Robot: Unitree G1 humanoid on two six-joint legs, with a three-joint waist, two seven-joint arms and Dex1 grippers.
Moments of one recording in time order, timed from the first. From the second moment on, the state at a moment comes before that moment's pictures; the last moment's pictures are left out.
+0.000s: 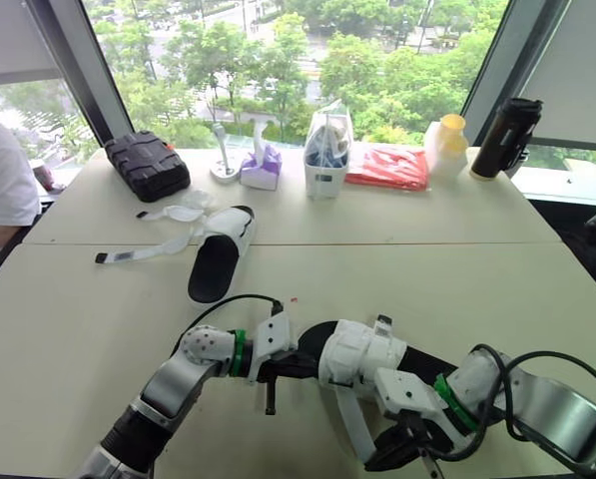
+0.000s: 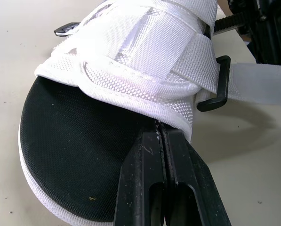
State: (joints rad) left arm -0.26 0.44 -0.41 -0.09 -0.21 0.27 -1.11; right arm -0.13 -1.05 0.43 -0.65 0.41 0.73 1.20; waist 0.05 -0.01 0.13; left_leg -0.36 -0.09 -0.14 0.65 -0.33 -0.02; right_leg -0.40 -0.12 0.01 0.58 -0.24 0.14
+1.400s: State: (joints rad) left arm -0.32 0.41 -0.42 0.03 -0.20 0.18 -1.15; right arm -0.53 -0.79 0.22 -0.29 0.55 0.94 1.06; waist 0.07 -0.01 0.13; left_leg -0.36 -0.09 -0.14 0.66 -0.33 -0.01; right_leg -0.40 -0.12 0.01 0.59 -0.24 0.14
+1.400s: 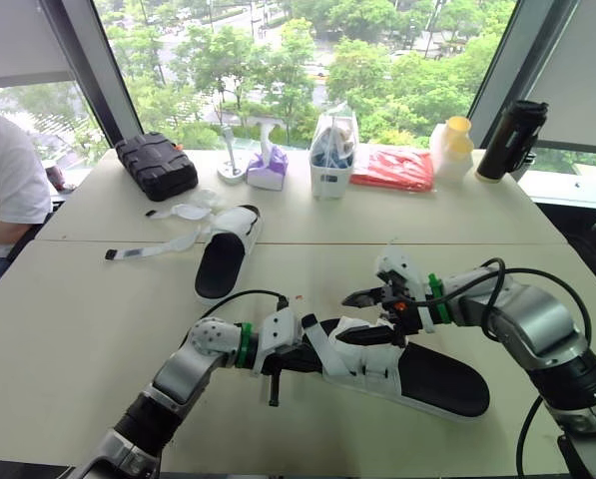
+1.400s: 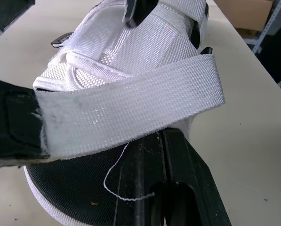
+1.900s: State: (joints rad) left arm -0.33 0.41 -0.42 0.03 -0.20 0.18 -1.15; right arm -0.66 -0.71 0.38 -0.22 0.50 0.98 1.07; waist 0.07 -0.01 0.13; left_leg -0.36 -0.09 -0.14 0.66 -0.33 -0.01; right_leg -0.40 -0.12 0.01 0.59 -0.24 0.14
